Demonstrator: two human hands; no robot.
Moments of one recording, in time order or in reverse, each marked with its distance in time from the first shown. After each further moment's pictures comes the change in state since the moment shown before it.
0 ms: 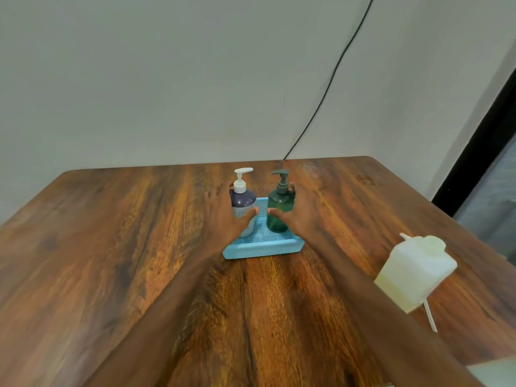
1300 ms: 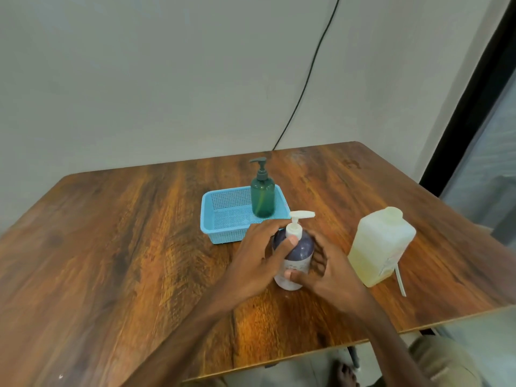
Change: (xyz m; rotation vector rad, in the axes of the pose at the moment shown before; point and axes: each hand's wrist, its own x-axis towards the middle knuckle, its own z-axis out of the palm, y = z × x) left_hand -0.145 0.086 0.017 -0.198 -0.295 0.310; right_hand -0.173 0.052 -0.085 0.395 -0.281 -0.062
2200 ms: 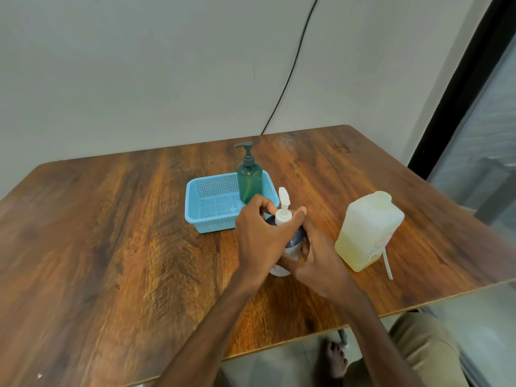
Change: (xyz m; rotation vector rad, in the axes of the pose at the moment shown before) left_hand 0.028 0.023 0.043 -0.138 0.475 -0.194; right_hand -0.001 -0.018 0.008 -0.116 0.081 -0.030
